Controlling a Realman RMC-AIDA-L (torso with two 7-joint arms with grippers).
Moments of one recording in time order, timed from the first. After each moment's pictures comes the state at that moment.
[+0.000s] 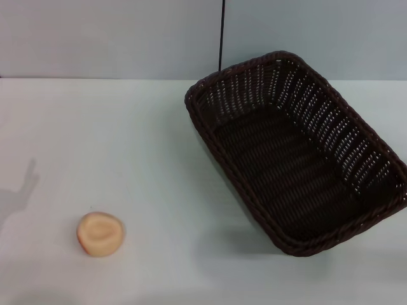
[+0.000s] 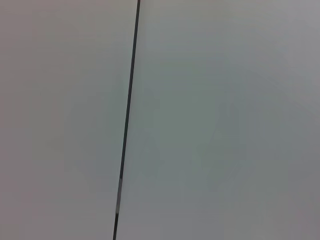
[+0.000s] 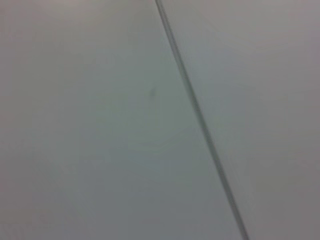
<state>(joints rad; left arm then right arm) -0.09 -2.07 -0.50 -0.05 2.08 1.61 -0.32 0.21 2.07 -0.27 -0.20 -1.10 -1.67 0.72</state>
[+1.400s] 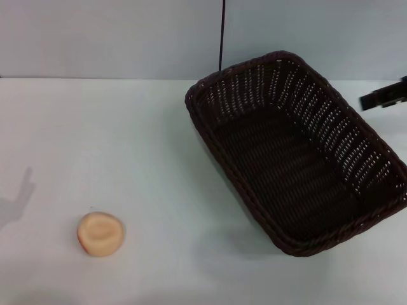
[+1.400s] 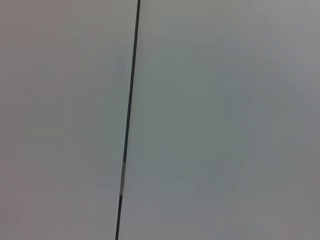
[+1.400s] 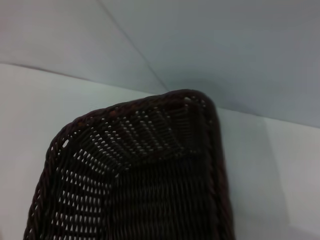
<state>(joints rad) -0.07 -2.07 -0.49 -0.04 2.08 1.61 -0.33 0.79 1.94 -0.61 -0.95 -2.57 -1.69 2.35</state>
